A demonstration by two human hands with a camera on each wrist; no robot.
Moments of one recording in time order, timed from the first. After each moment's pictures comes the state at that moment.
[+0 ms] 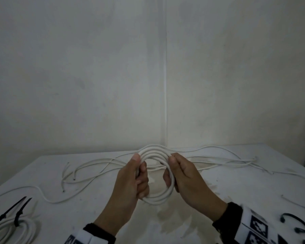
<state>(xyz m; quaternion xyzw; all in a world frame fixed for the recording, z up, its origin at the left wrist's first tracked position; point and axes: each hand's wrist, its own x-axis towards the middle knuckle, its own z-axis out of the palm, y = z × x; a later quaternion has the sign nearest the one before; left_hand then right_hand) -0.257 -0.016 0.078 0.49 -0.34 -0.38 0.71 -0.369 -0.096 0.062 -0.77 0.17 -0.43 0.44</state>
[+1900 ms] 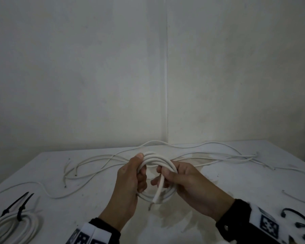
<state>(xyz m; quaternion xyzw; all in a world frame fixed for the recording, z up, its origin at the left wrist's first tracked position) -0.255 -0.020 0.066 0.50 -0.32 -0.33 0.73 -0.379 -0.091 0.064 -0.63 0.12 -0.29 0.71</state>
